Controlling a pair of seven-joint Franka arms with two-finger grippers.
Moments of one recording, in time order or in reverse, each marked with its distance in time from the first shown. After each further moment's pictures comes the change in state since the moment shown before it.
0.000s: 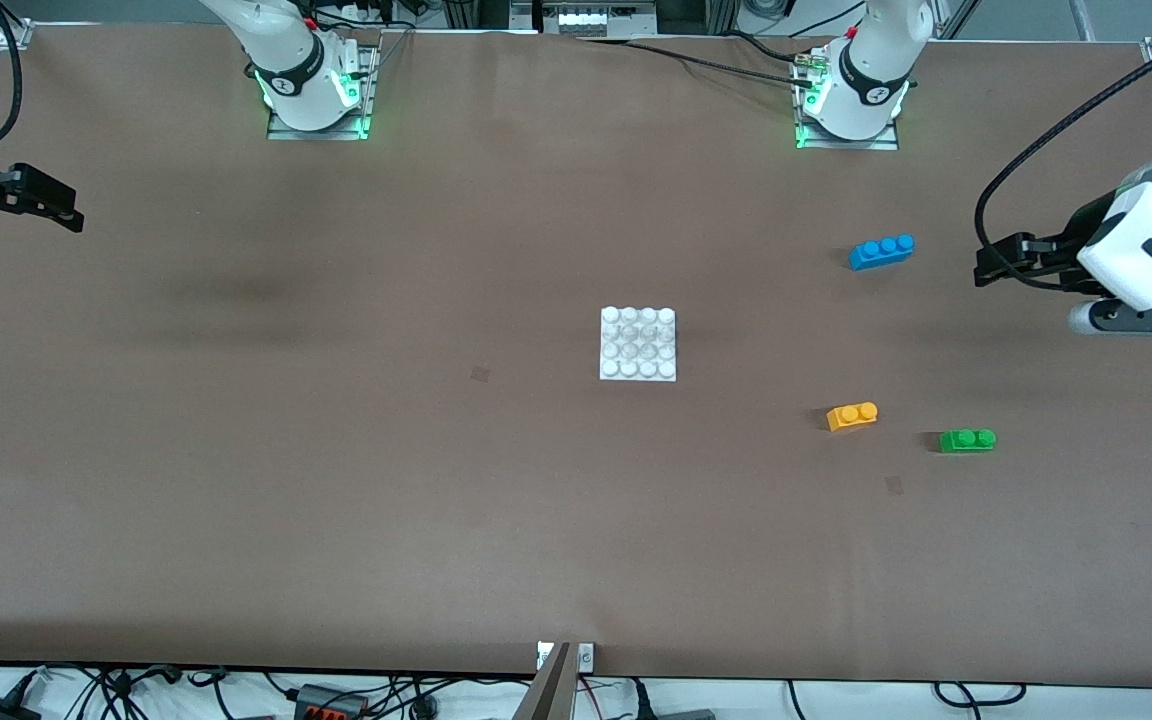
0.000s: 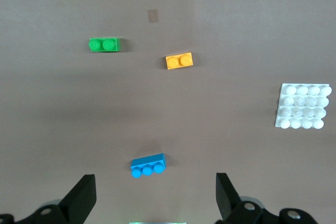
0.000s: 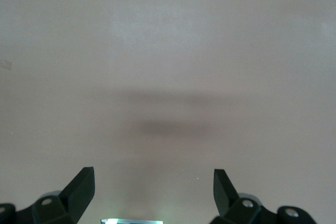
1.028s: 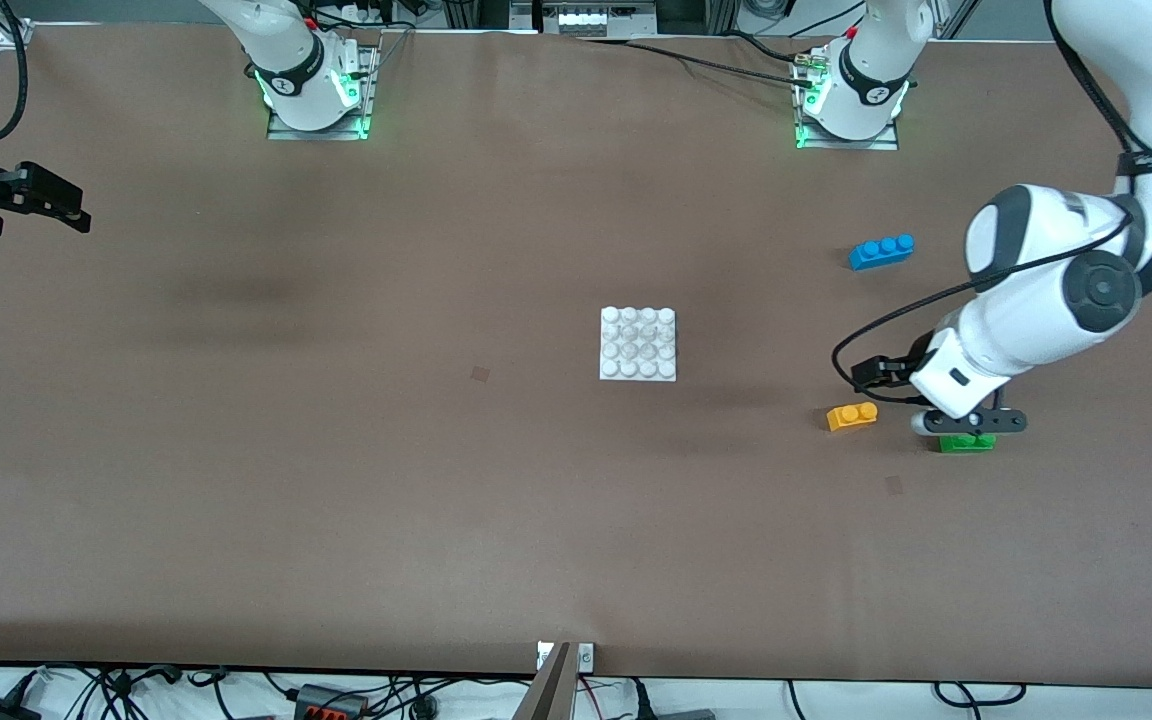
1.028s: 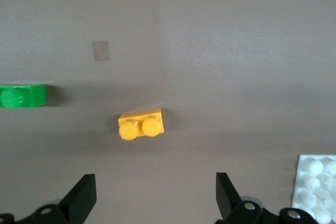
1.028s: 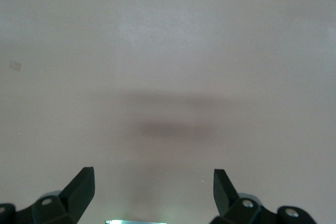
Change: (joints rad) left arm -0.021 0.157 -0.031 -0.408 0.000 0.722 -0.085; right arm 0.018 0.001 -0.002 0.004 0.011 0.000 0.005
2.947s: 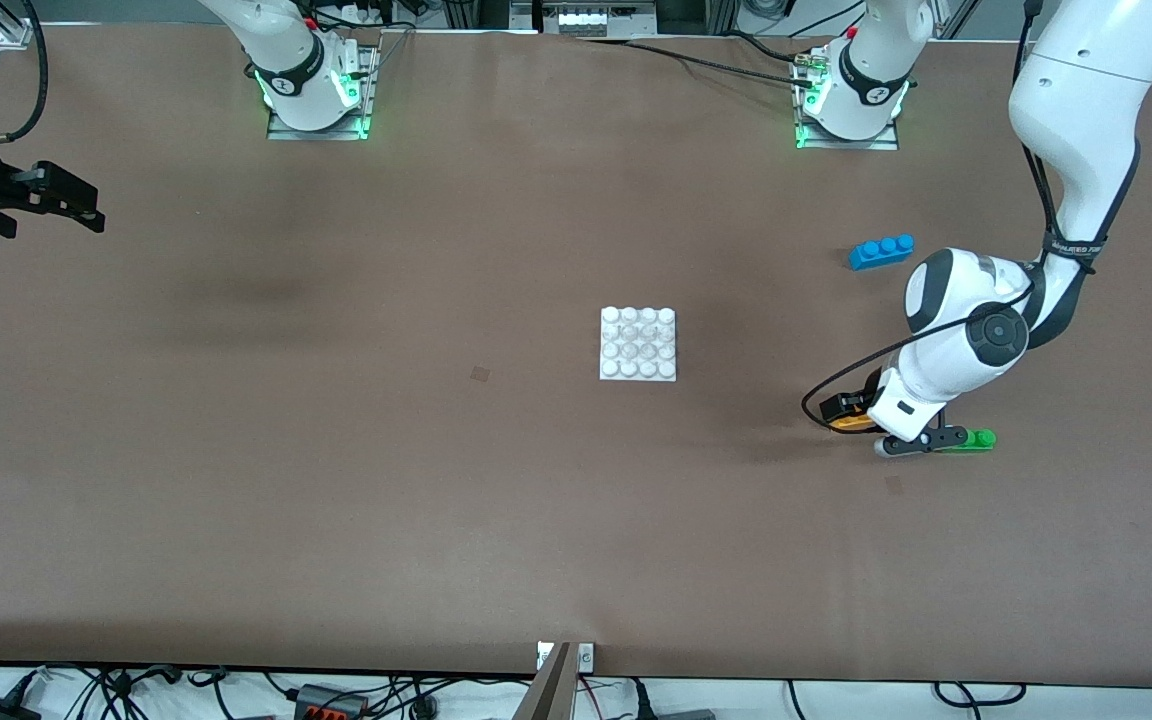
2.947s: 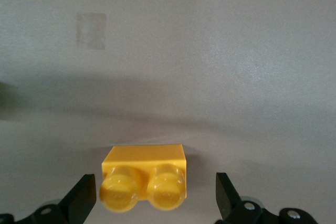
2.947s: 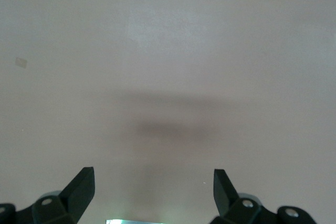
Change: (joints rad) left arm 0.004 0.233 0.024 -0.084 0.156 0.335 -0.197; right arm 0.018 0.000 0.009 0.000 0.000 0.000 0.000
